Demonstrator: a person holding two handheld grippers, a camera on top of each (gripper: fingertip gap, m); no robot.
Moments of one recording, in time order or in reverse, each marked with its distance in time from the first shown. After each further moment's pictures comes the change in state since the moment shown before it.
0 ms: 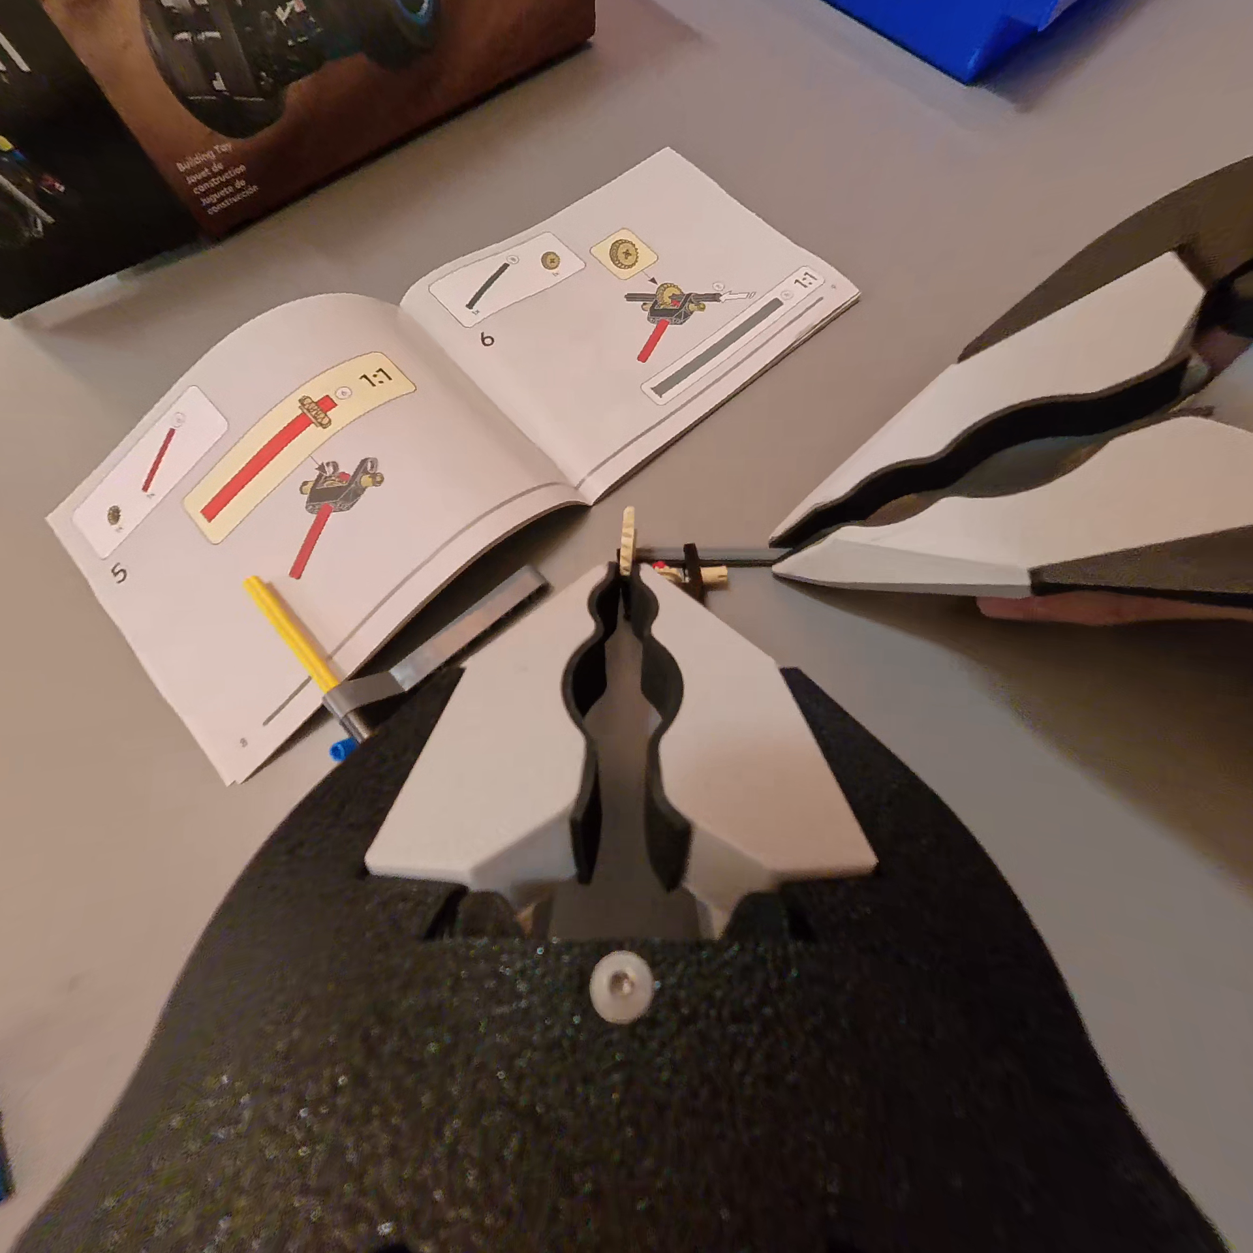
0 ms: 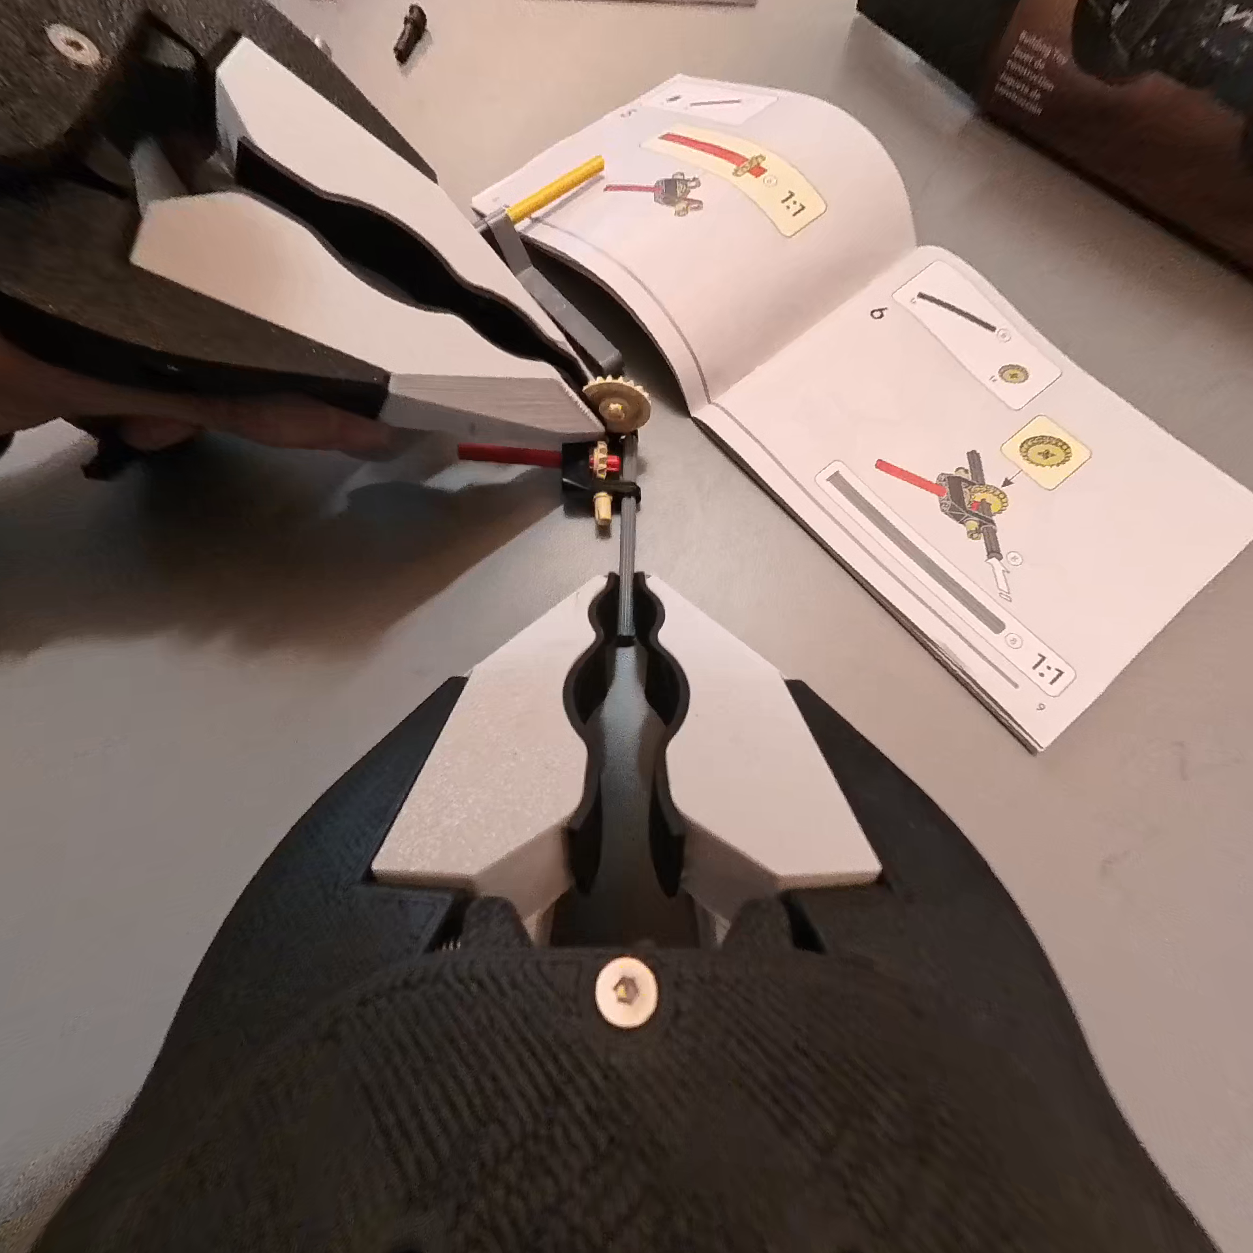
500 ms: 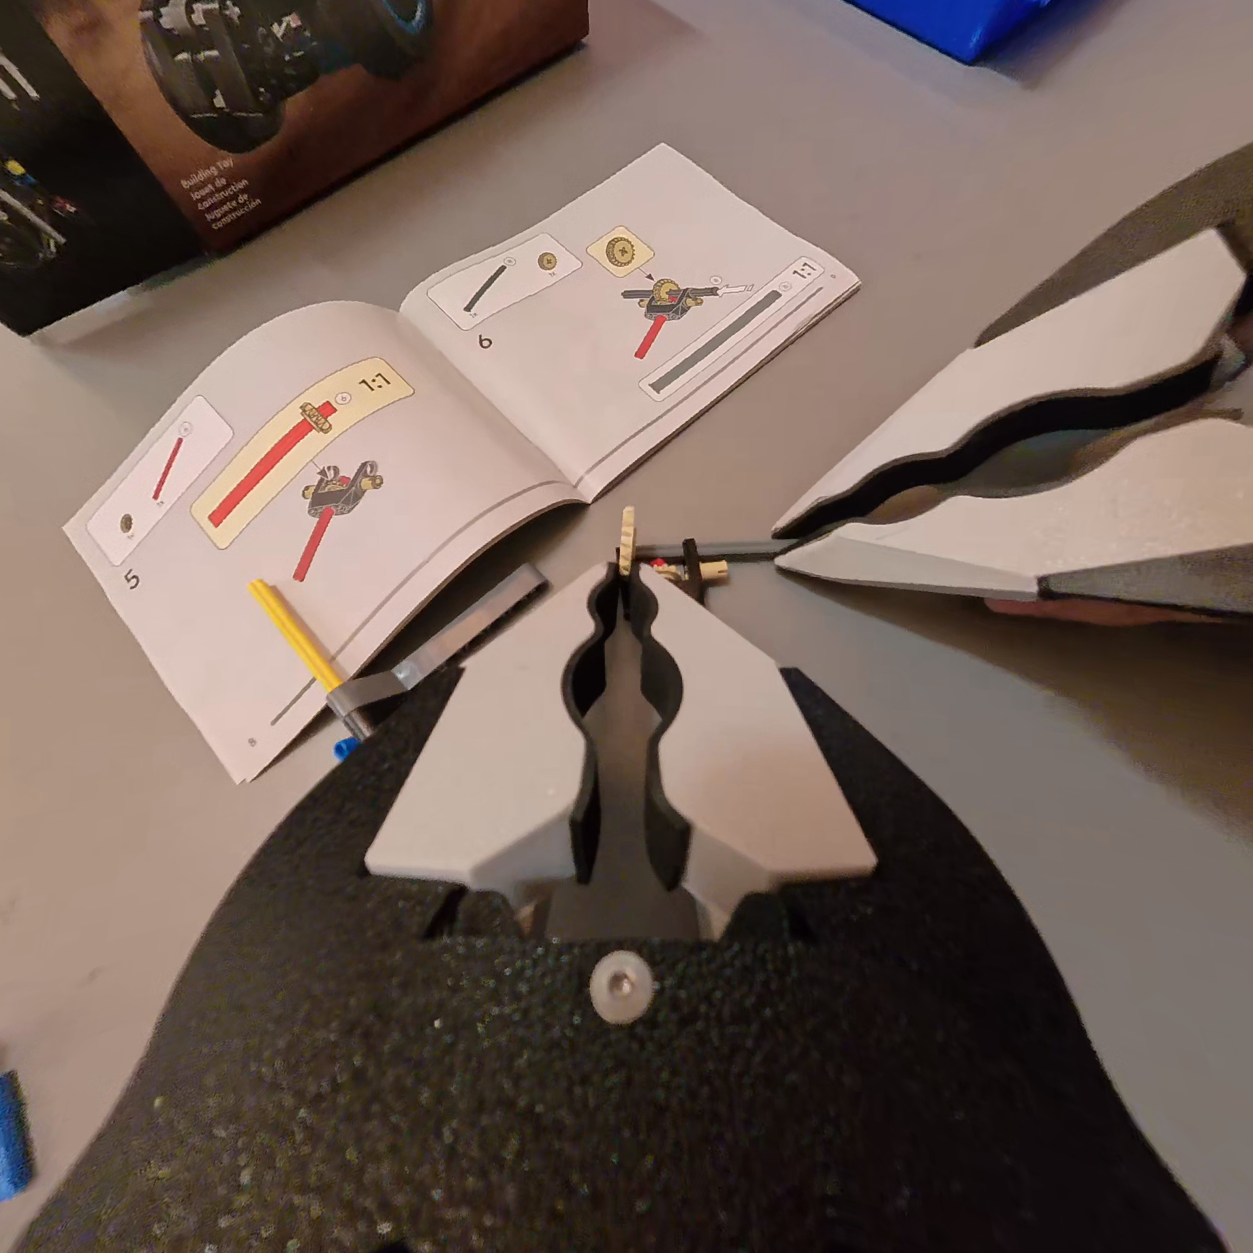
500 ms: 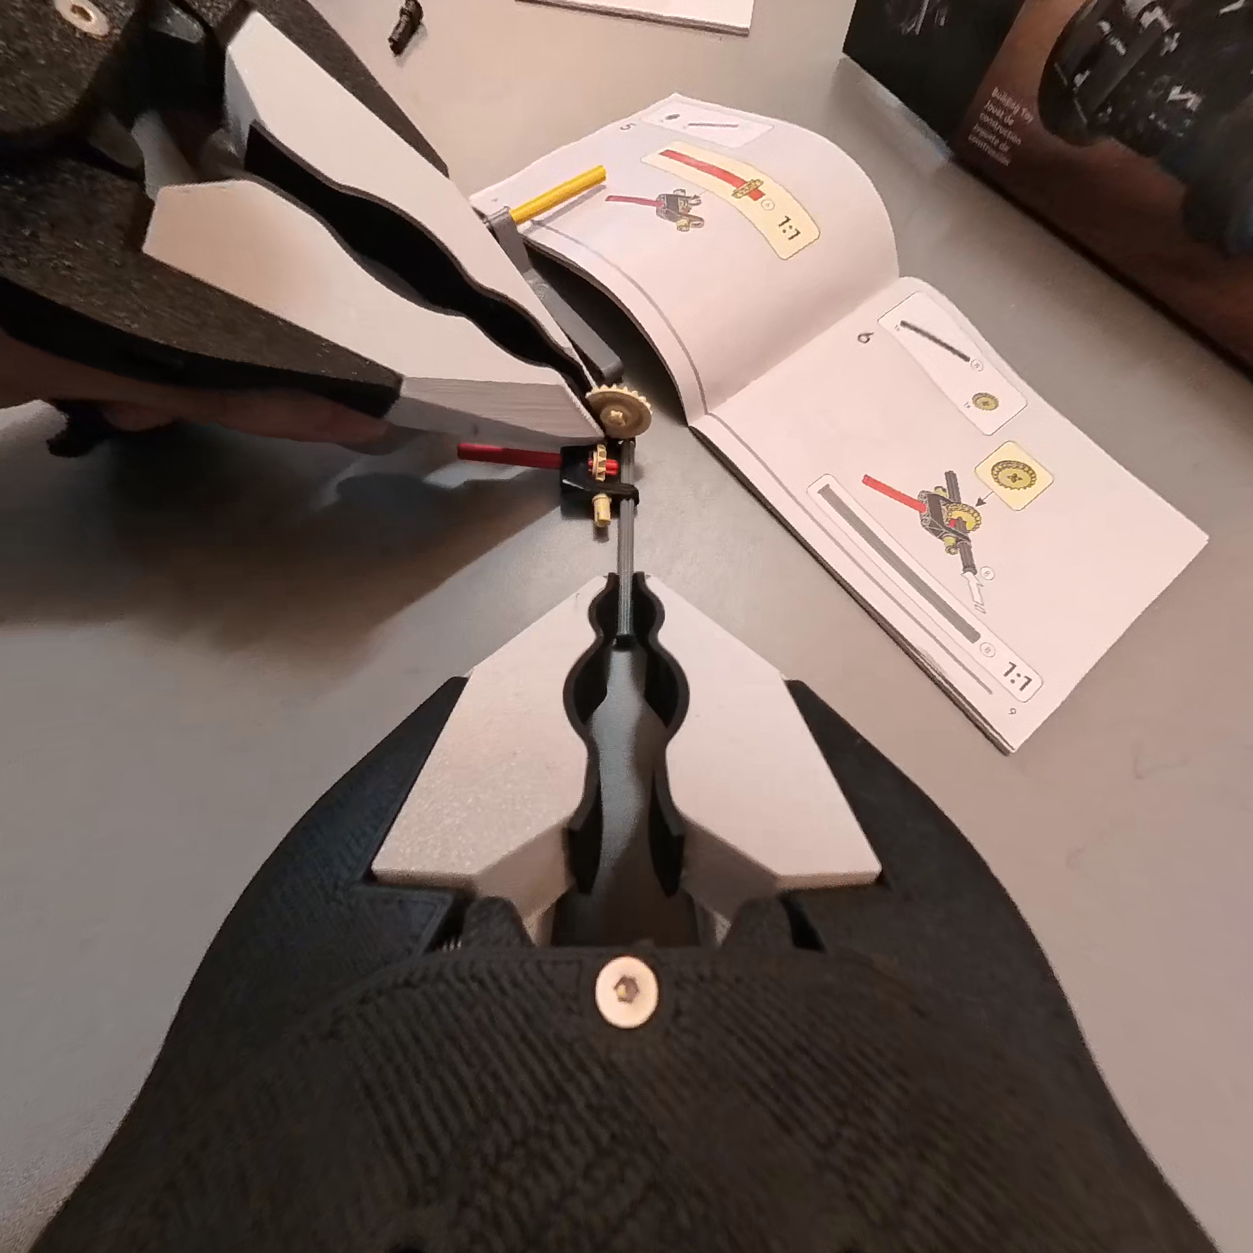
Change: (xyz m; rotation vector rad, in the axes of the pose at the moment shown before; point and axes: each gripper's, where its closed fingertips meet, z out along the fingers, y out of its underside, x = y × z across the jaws) left arm 0.000 0.001 -0.001 0.001 -0.013 0.037; right arm 0.000 -0.002 -0.001 0.014 0.057 -0.063
